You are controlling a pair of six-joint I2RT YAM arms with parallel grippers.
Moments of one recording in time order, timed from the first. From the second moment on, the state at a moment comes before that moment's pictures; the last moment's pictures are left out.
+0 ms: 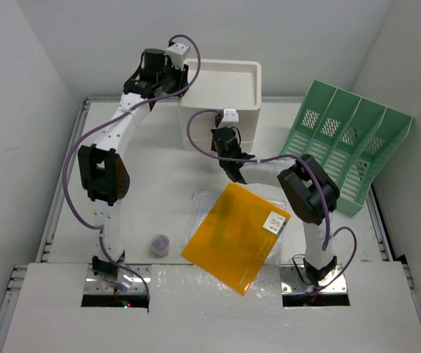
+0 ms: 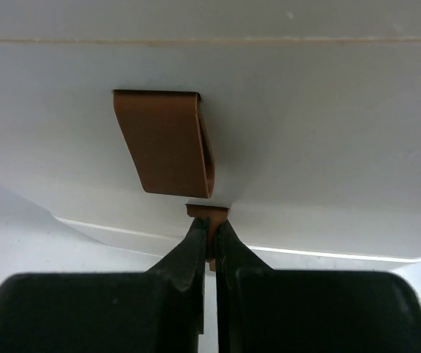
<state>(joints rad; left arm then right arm) -0.26 2.12 2.13 -0.48 0.21 0.12 0.66 2.01 1.18 0.55 0.56 0.27</state>
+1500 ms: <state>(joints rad) -0.26 2.10 2.08 -0.42 0.19 0.01 0.68 2.21 1.20 0.62 0.66 0.41</state>
